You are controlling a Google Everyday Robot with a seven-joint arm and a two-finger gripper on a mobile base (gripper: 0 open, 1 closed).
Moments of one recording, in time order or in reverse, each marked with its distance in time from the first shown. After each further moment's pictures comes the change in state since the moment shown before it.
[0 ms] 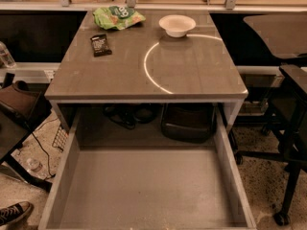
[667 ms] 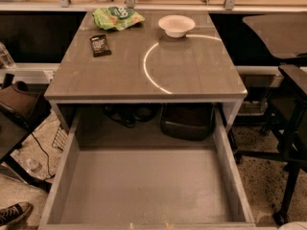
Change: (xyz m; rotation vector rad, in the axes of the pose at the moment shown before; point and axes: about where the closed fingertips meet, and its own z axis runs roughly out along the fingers) arm -0.018 -0.059 -0.011 0.123 0.015 -0.088
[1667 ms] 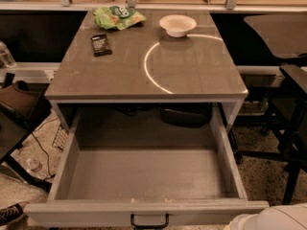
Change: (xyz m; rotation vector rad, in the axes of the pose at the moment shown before) arm -0.017 -0.044 0.003 0.060 -0.003 -0.053
